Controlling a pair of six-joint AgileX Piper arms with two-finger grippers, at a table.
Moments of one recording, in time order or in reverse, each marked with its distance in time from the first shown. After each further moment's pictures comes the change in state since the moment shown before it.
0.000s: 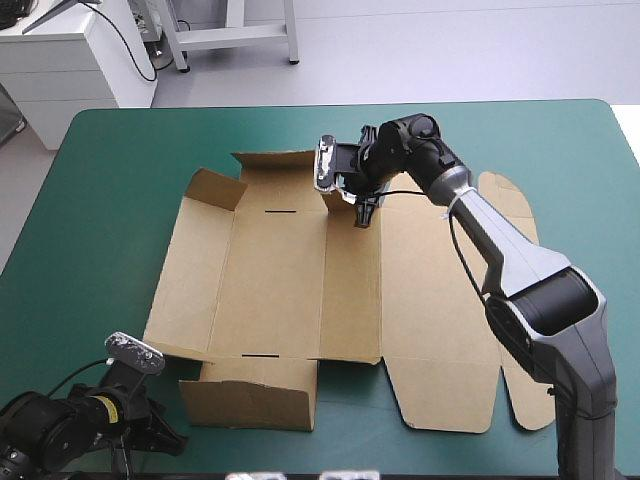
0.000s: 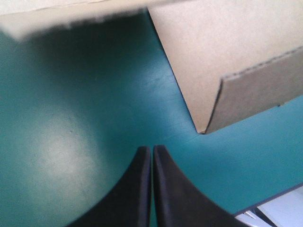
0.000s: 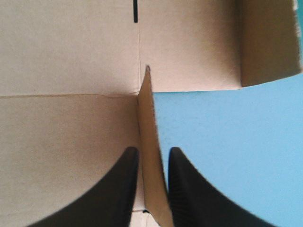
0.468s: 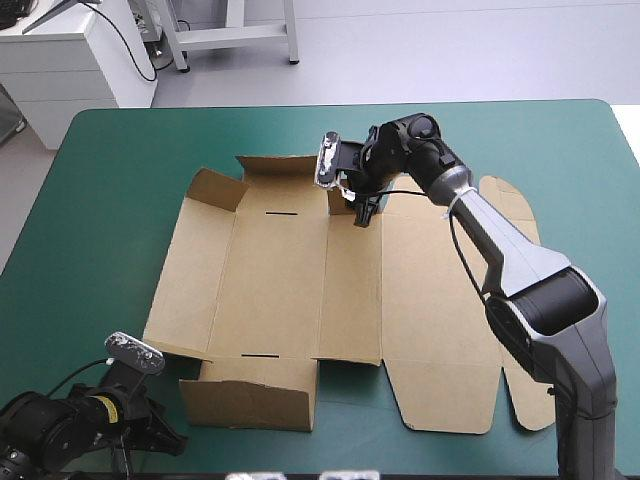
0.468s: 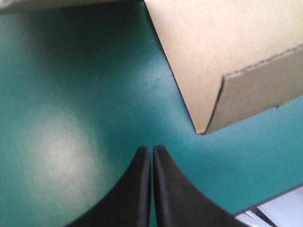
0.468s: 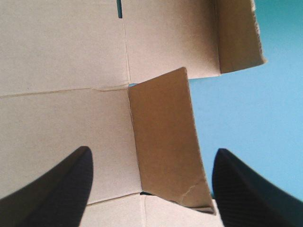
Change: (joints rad) left arm 0.000 0.000 0.000 0.000 -0.001 0.000; right arm -0.001 0.000 0.000 -0.042 0.010 0.103
